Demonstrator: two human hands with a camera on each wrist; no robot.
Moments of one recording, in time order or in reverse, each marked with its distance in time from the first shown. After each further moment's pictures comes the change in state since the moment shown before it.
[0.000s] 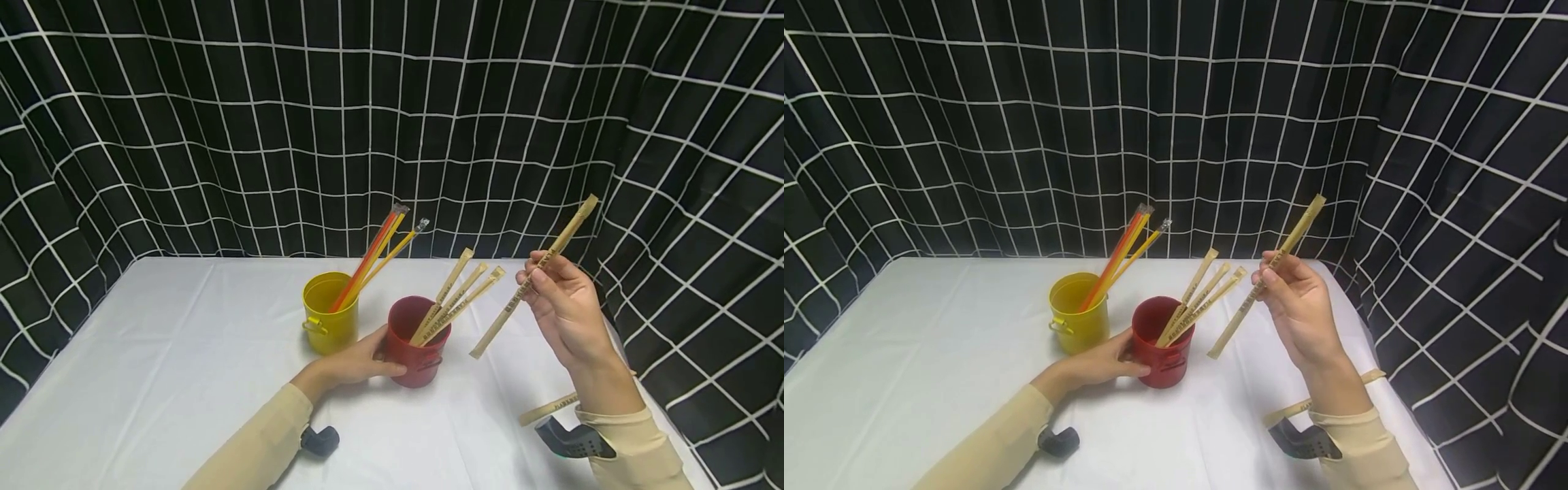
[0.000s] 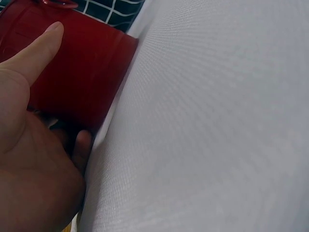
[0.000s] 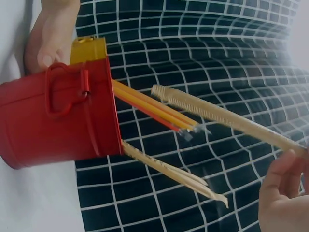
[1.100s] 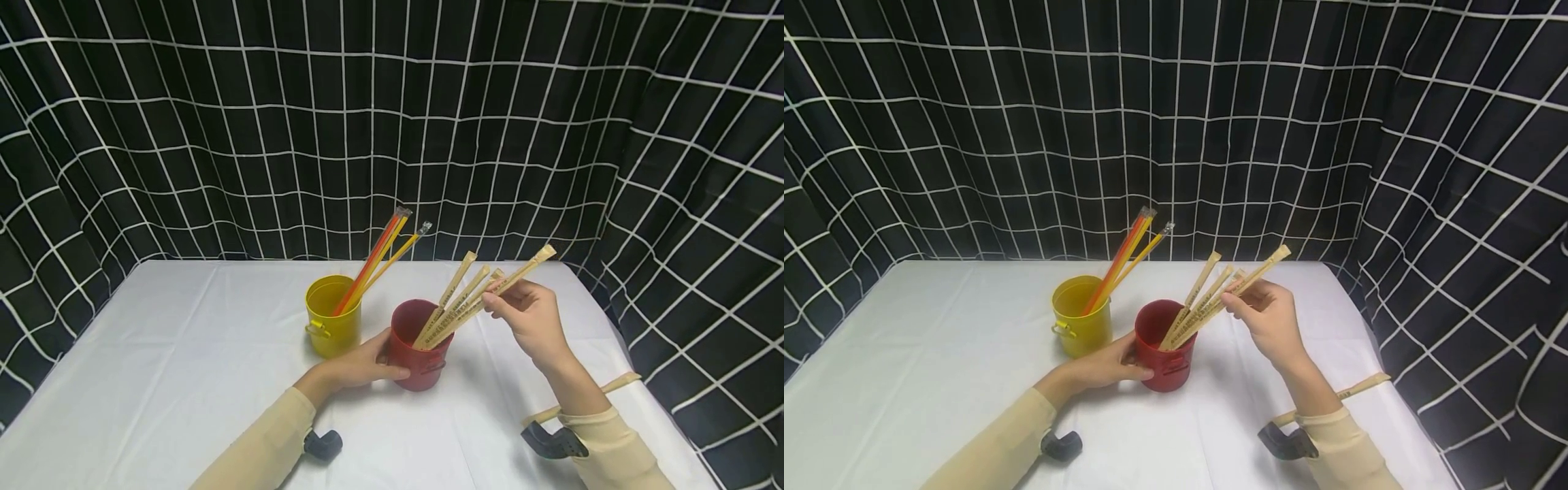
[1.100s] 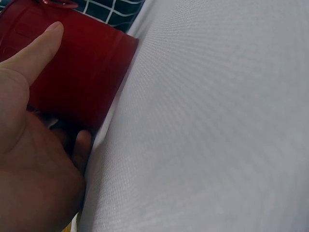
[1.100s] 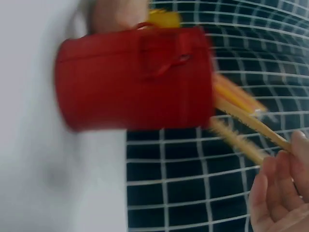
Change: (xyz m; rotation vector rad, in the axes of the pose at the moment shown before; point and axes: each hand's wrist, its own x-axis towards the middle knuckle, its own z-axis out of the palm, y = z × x) left_hand -0.001 0.003 0.000 0.004 0.001 0.013; right_hand 0.000 0.048 -0.014 -0.916 0.101 0.059
